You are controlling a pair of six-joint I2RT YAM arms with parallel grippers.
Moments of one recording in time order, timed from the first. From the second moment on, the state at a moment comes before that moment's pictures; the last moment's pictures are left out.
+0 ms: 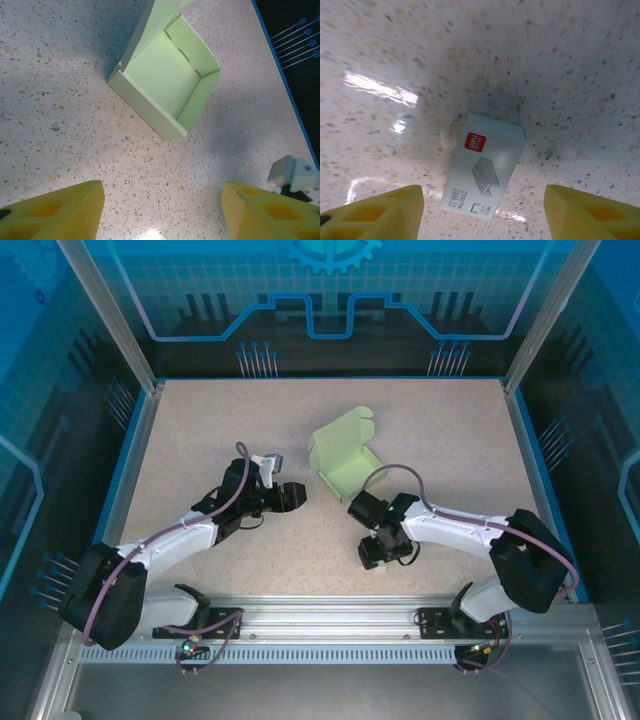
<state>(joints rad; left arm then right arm) -0.43 1.25 0.58 0.08 0.35 -0.58 0.84 1.49 0.83 -0.89 0.01 0.53</state>
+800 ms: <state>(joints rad) -0.43 1.26 0.58 0.07 0.31 -0.56 0.73 1.48 0.93 -0.80 0.05 0.48</state>
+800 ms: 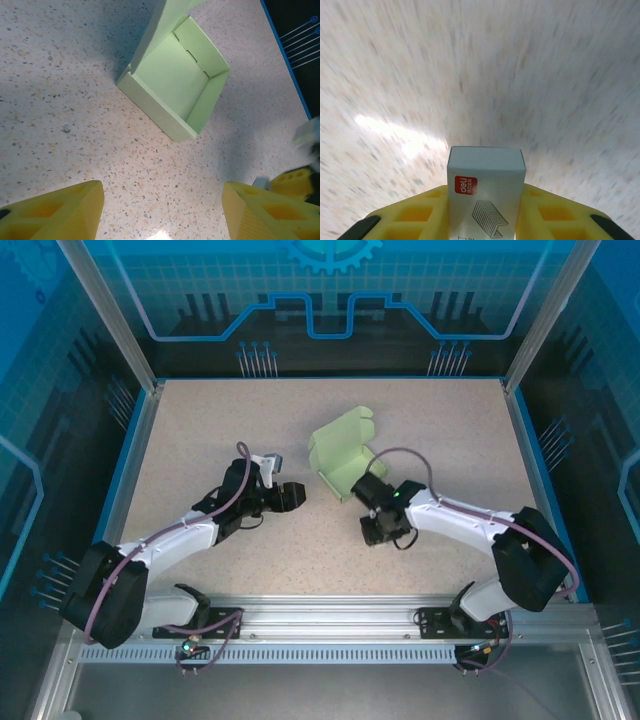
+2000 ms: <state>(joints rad) -0.43 1.24 0.58 0.04 0.22 -0.56 0.56 1.90 1.39 -0.59 0.07 0.26</state>
